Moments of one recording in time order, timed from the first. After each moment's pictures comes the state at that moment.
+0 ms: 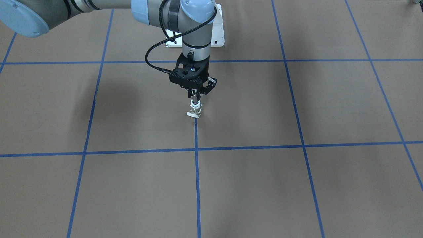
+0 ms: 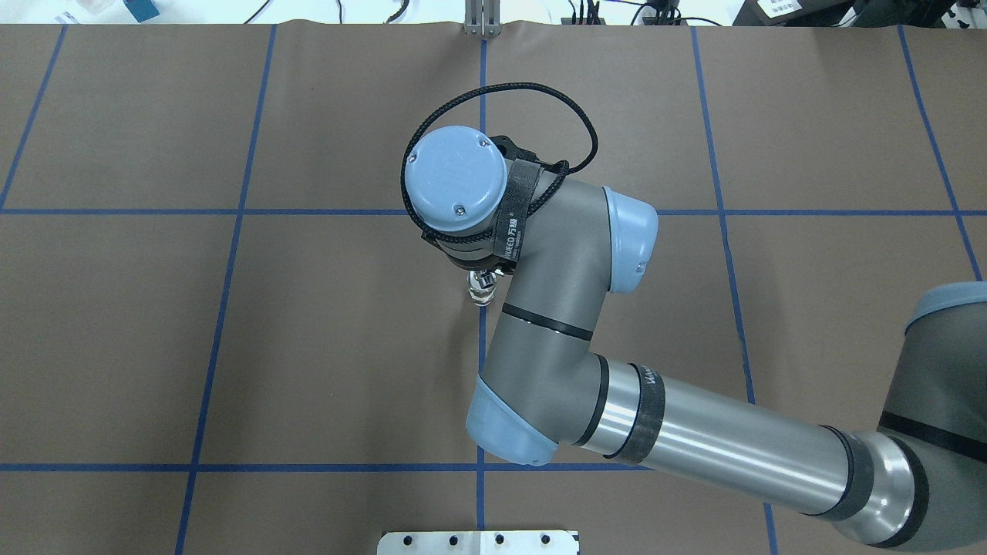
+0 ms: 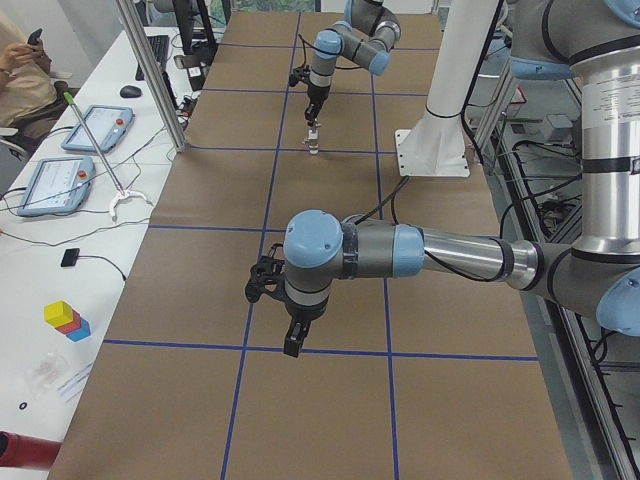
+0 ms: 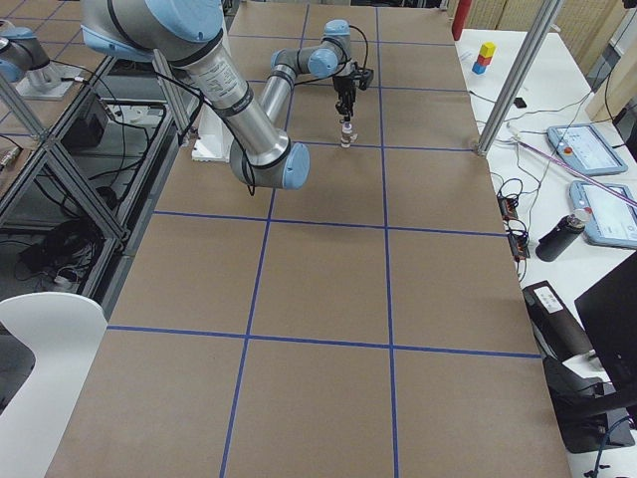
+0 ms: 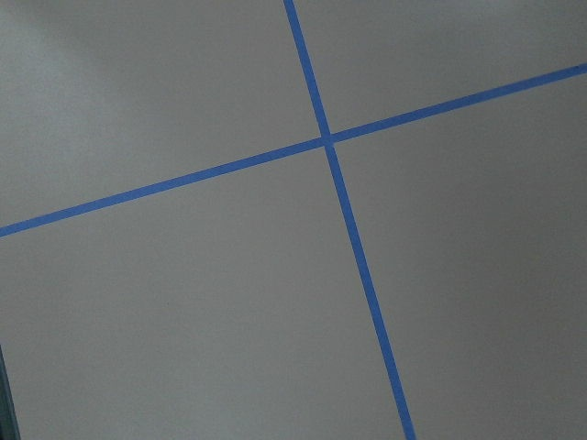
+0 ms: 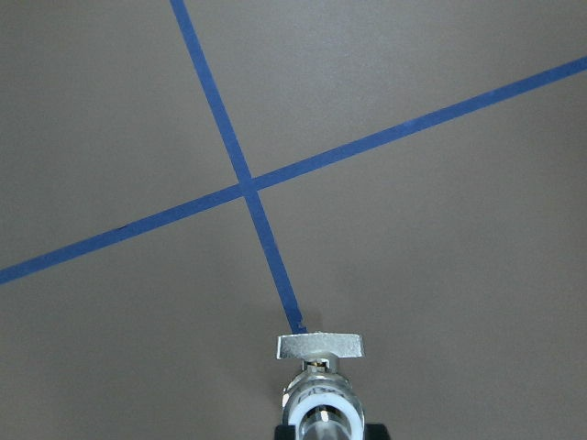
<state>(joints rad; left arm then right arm) -1.73 -1.43 -1.88 -1.40 -2.33 0.39 0.48 -0.66 1.61 -1.79 1.70 1.58</state>
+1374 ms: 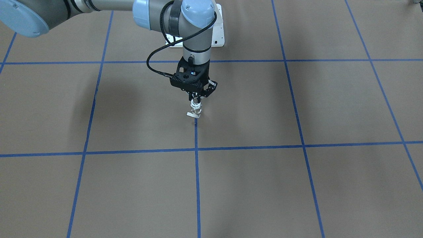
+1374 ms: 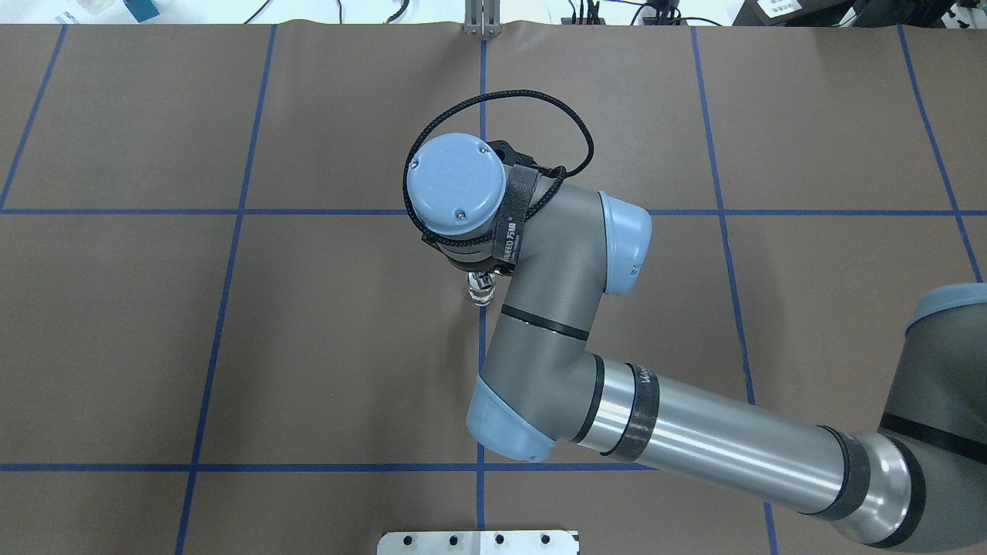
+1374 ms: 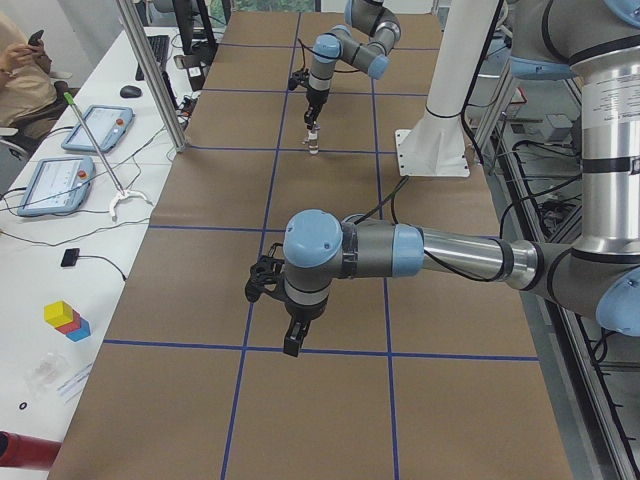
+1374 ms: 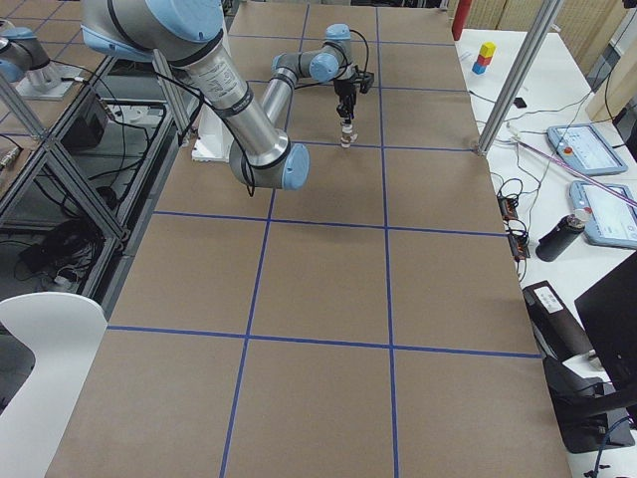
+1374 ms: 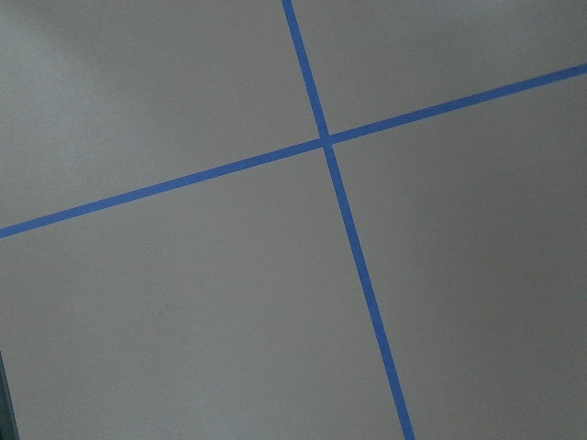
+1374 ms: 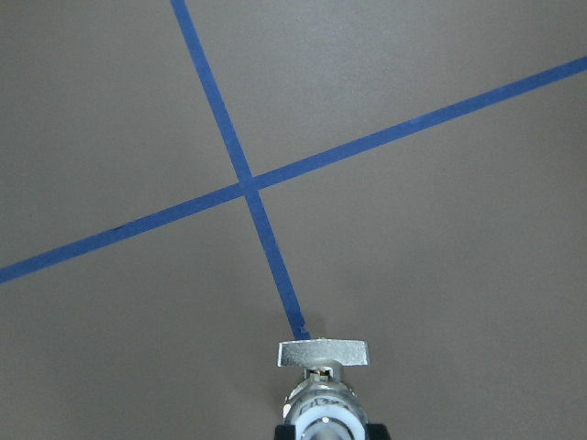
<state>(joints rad) -1.73 -1.43 -1.88 -1.40 -2.33 0.39 0.48 -0.67 1.58 -1.75 1.70 1.58</state>
